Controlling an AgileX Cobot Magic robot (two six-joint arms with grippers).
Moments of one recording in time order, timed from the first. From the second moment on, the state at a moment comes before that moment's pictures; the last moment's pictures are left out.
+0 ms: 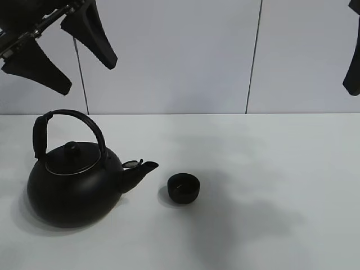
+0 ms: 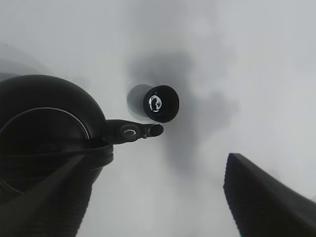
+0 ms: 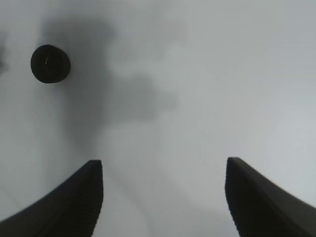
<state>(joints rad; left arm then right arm) -0.32 1.59 -1.24 -0.58 0.90 0.10 0.11 1.30 -1.09 0.15 1.10 0.01</state>
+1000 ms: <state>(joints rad) -0.32 1.59 -1.24 -0.58 0.90 0.10 0.18 1.29 -0.94 0.38 0.91 0.01</state>
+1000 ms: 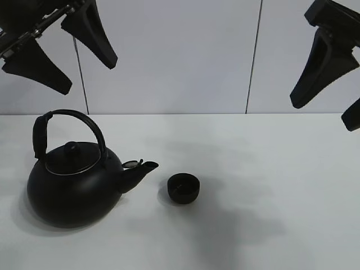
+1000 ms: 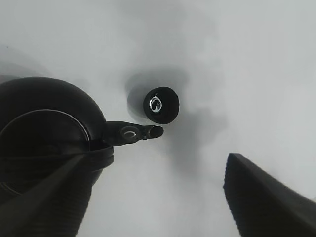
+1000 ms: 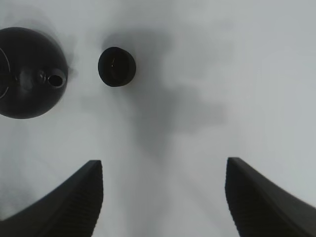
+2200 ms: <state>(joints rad) -0.30 1.57 -1.23 -0.26 0.86 0.12 0.18 1.29 -0.94 0.38 0.84 0.01</state>
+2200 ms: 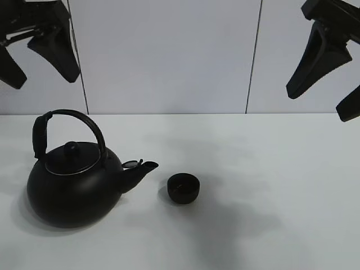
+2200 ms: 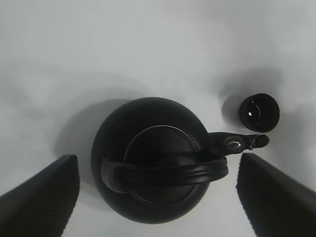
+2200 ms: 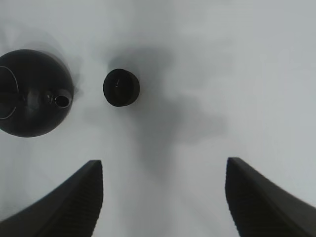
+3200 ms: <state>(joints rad) -0.30 1.07 -0.48 -0.30 -0.01 0.23 0.18 1.29 -0.94 0.38 0.84 0.01</state>
